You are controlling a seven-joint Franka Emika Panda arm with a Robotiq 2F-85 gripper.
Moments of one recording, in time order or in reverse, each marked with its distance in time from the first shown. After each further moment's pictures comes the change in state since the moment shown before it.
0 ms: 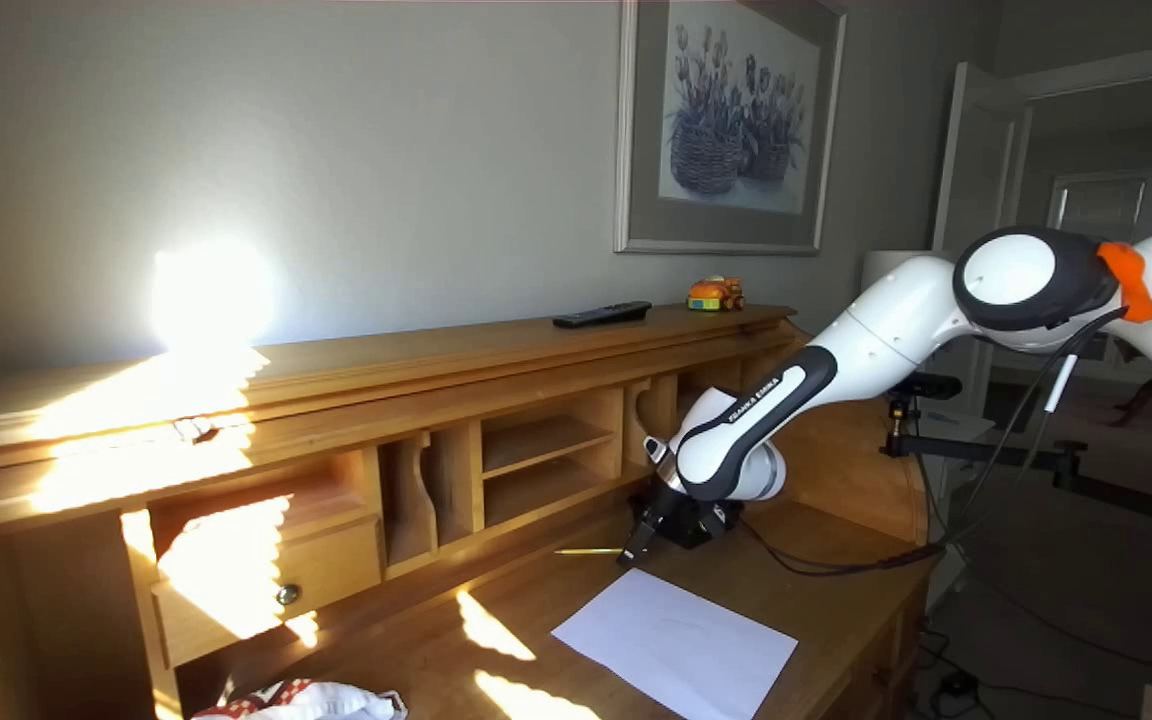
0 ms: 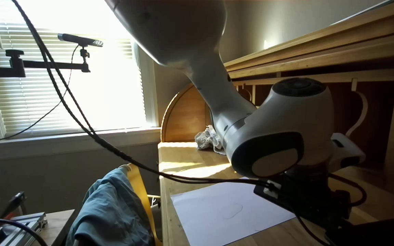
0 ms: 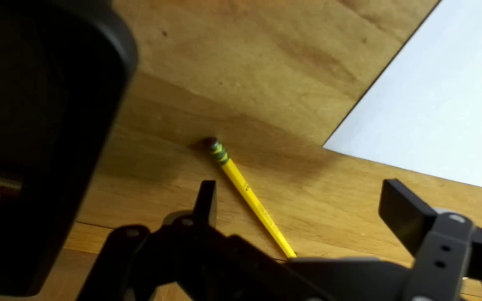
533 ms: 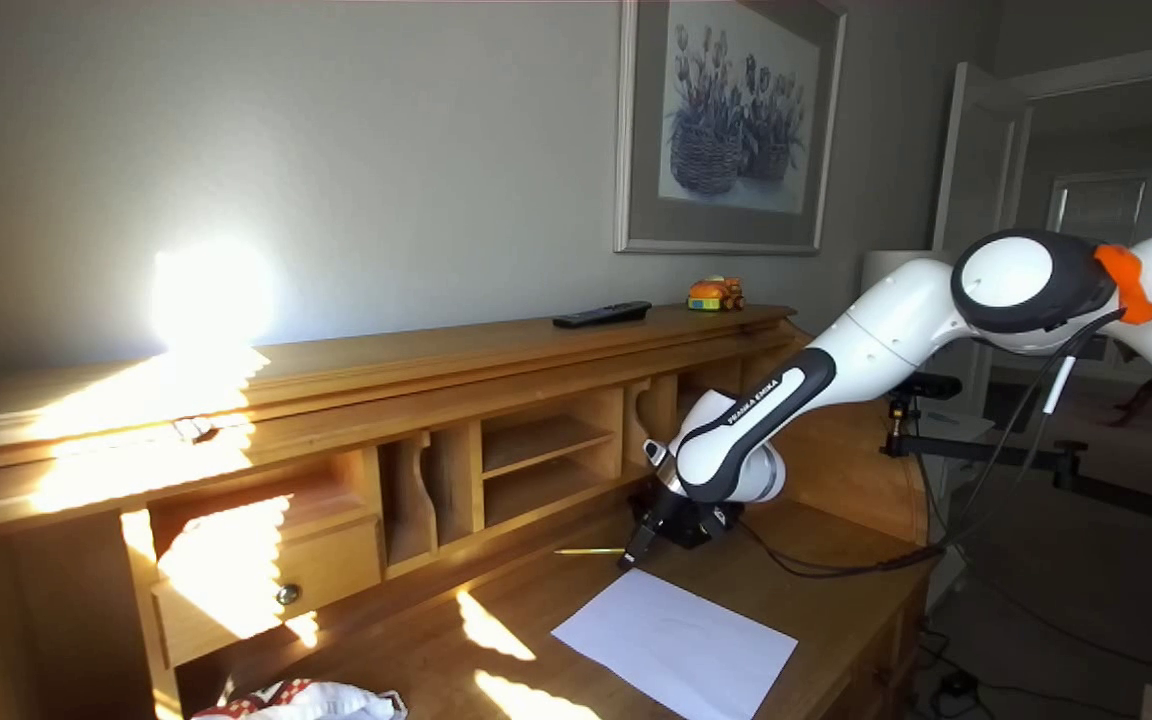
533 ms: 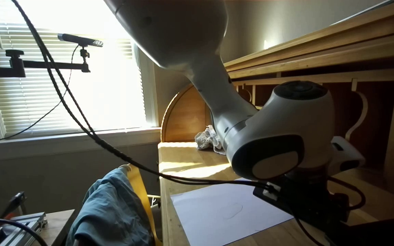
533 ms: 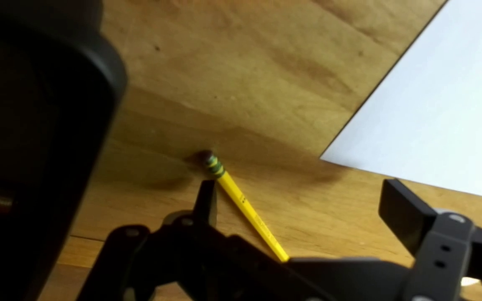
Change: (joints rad) arm 0.000 0.009 0.000 0.007 0.001 -0.015 0.002
